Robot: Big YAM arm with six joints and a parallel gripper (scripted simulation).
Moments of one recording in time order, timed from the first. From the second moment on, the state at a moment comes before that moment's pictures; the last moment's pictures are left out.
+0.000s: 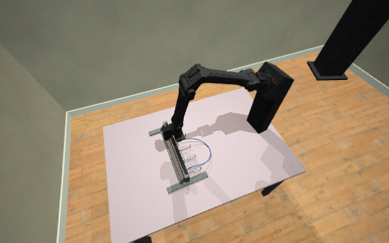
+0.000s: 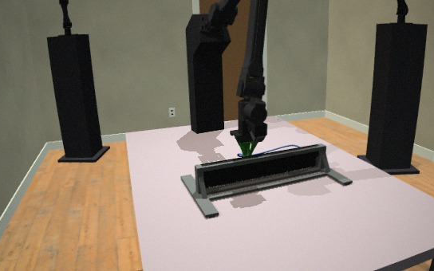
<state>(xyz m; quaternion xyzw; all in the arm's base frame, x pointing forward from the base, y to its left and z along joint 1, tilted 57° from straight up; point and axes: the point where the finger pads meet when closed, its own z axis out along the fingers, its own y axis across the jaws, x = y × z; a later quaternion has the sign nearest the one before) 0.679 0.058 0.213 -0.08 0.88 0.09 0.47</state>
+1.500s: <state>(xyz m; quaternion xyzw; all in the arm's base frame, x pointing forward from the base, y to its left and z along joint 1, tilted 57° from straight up) 0.680 0.058 0.213 -0.08 0.88 0.09 0.47</state>
